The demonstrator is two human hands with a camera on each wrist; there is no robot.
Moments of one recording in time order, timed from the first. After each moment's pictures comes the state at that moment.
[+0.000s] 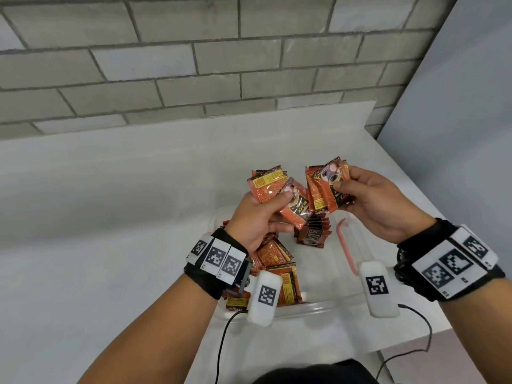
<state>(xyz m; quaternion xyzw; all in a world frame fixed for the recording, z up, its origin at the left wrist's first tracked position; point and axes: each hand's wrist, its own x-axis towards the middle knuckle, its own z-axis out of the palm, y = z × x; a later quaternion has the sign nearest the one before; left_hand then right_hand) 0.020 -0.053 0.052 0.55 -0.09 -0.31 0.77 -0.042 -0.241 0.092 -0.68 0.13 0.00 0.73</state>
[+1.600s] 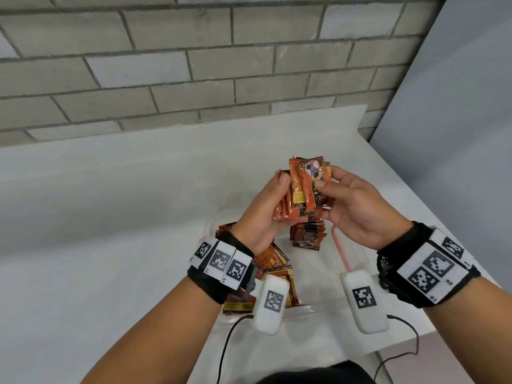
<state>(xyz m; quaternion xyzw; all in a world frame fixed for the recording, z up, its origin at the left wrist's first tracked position) 0.013 -0.066 0.065 0.50 -0.20 -0.35 0.77 -0.045 -0.217 0.098 -0.58 0.11 0.01 0.81</state>
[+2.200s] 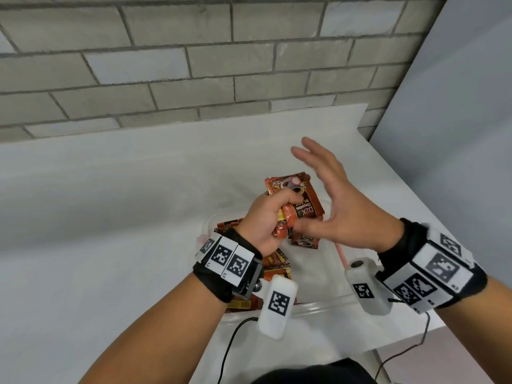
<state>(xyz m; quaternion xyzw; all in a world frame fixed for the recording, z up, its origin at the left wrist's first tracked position) 0.008 -0.079 0.066 0.40 -0.06 -0.39 0.83 -0.055 -0.210 0.112 -0.91 -0.11 -0.07 0.40</state>
